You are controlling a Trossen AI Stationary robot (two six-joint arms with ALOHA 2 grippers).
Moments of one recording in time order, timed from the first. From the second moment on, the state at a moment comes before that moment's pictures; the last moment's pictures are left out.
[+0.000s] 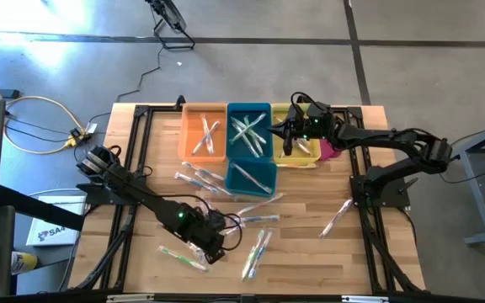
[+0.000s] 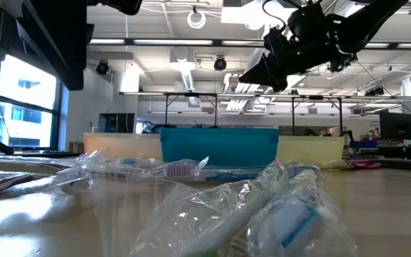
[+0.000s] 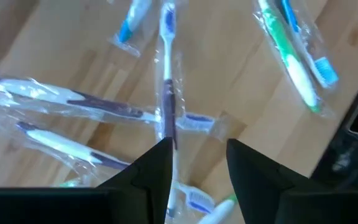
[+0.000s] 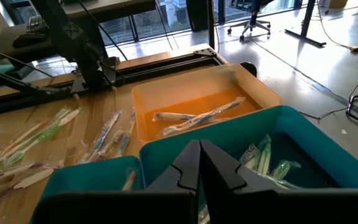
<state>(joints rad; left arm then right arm) -0.54 1.71 1.31 -0.75 -0.15 -1.11 -0.53 1.35 0.69 0.40 -0.32 0.05</state>
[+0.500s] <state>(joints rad) -0.54 1.79 1.31 -0.76 -0.08 -1.13 -0.53 1.35 0.69 0.37 -0.32 0.05</state>
